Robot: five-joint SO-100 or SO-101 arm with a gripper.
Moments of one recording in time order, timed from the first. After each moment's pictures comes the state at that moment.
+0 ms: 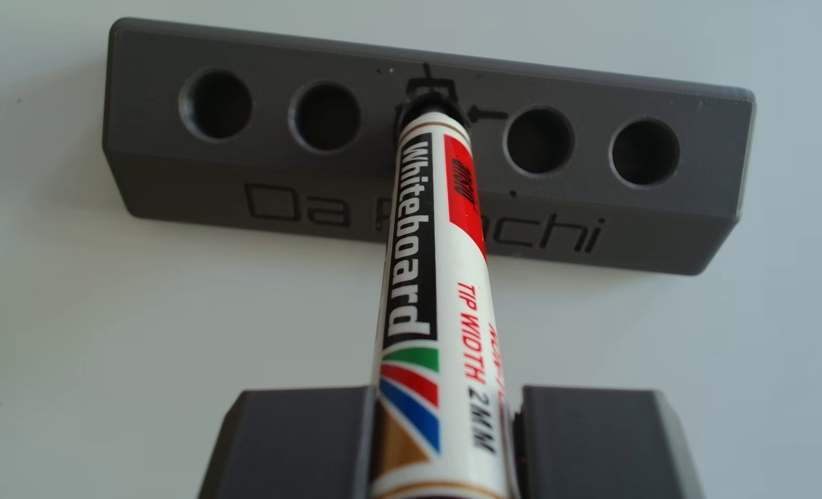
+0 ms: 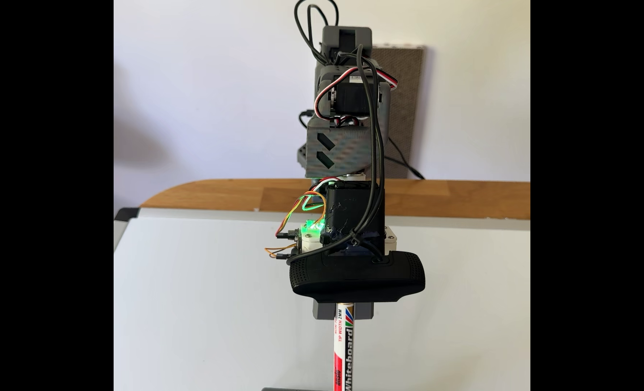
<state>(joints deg) 2.5 58.7 42.5 86.0 -6.0</state>
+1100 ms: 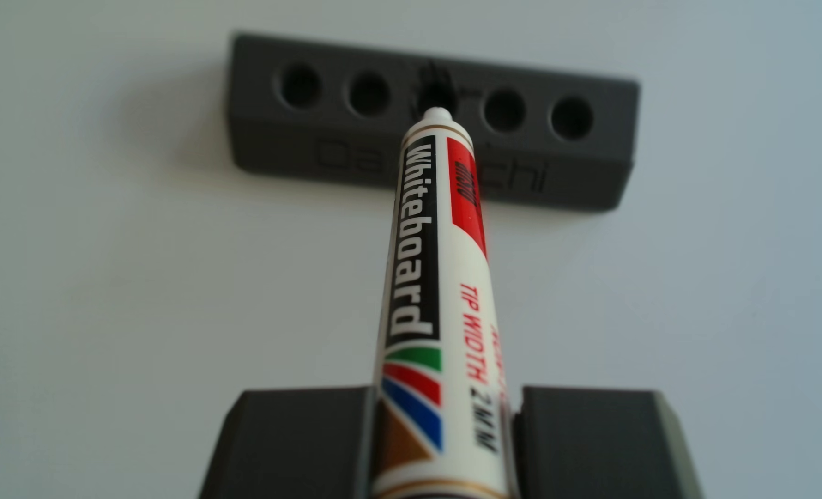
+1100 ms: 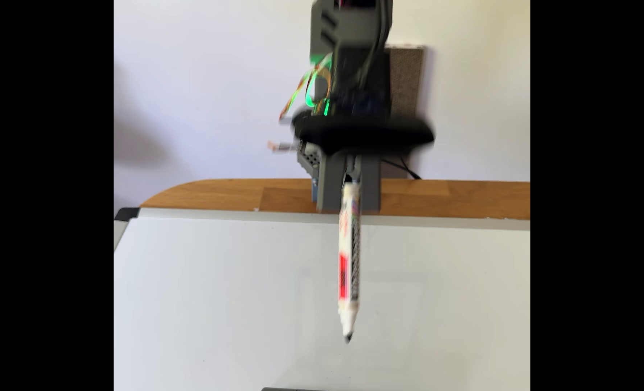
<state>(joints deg) -2.2 85.4 42.4 102.1 -6.0</state>
